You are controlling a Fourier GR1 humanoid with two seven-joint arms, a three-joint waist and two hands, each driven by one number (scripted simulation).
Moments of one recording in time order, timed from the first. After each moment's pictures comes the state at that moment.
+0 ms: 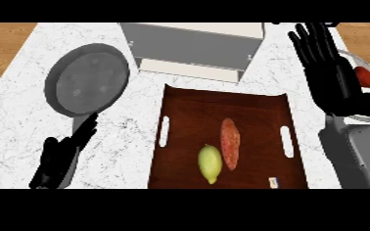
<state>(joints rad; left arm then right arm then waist) 0.06 0.54 -0.35 -1.45 0.30 0.09 0.10 -0.37 -0.35 0.06 -1.50 -0.44 0.03 -0.17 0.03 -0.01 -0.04</state>
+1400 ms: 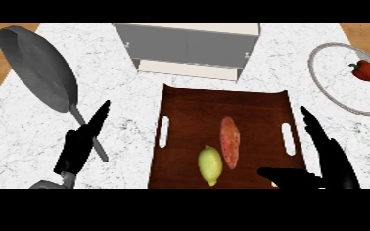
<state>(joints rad) -0.04 0.41 -0.33 -1.36 0.20 0.14 0.00 0.10 -0.52 0.39 -1.94 0.22 -0.44 0.73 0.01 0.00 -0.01</state>
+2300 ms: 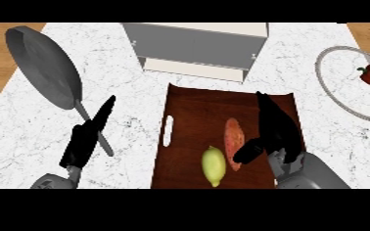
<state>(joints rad) -0.08 0.38 -0.33 -1.34 0.17 0.14 0.01 -0.34 -0.39 0.60 -1.67 0.50 -0.04 1.24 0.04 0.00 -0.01</state>
